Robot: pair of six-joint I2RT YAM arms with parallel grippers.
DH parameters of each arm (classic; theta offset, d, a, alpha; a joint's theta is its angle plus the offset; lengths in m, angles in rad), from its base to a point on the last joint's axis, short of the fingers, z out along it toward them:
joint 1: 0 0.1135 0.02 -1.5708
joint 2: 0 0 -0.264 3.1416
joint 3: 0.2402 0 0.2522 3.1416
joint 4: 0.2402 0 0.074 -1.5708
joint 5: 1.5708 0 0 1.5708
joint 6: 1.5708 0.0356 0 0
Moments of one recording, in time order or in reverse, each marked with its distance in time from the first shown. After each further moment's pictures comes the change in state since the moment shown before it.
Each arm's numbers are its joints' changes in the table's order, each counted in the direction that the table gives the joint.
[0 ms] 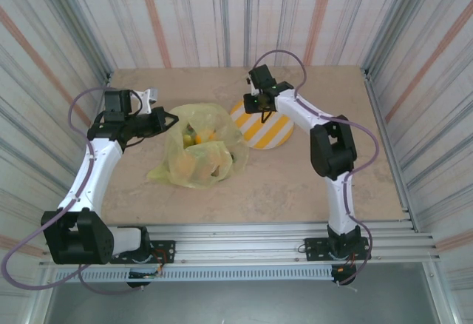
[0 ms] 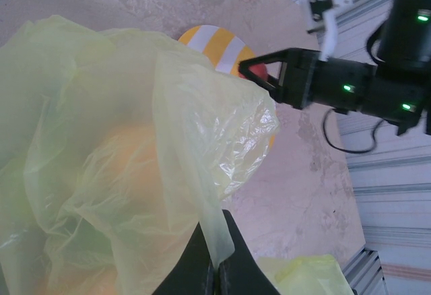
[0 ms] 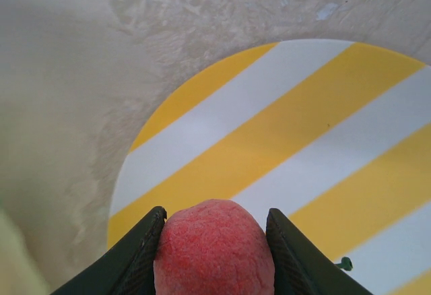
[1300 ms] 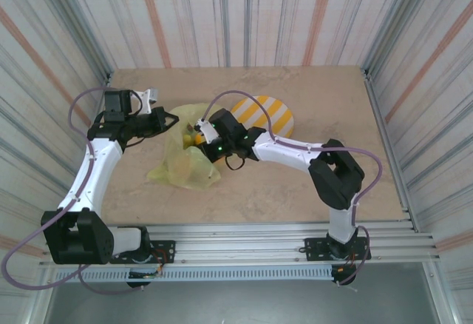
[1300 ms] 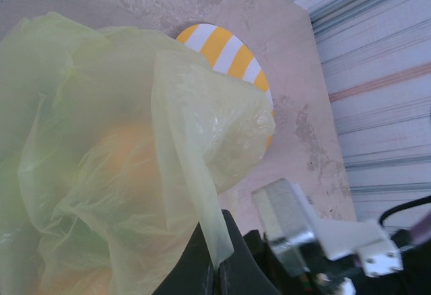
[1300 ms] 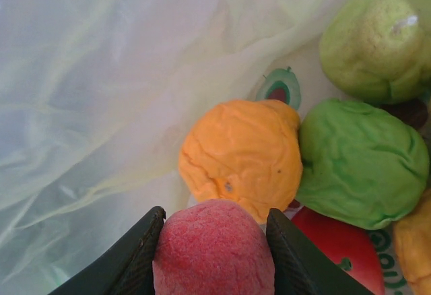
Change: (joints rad) left arm 0.000 0.000 -0.001 0.000 0.007 -0.007; right arm 0.409 -0.220 -0.410 -0.384 -0.425 0.115
